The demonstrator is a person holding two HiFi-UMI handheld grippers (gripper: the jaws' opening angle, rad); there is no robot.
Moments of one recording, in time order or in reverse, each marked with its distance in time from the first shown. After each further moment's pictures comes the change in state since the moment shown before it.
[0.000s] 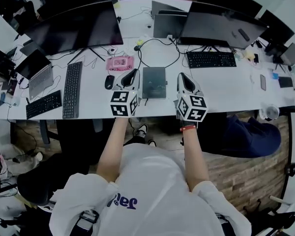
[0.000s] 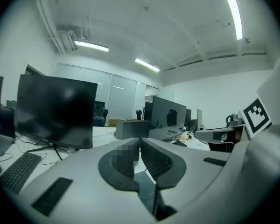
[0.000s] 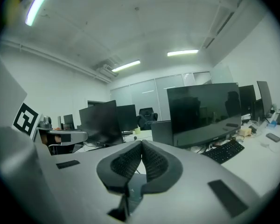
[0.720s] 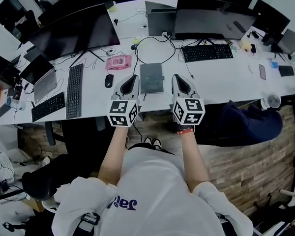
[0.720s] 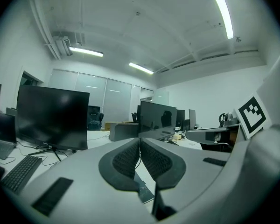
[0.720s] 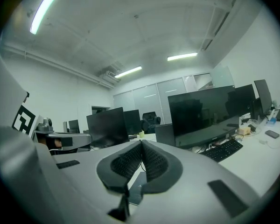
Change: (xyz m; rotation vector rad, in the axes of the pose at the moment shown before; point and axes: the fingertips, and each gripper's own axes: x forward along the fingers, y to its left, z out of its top) left arm -0.060 -0.069 0.003 0.050 -0.029 -0.032; right arm -0.074 0.016 0.001 0.017 -0.056 0.033
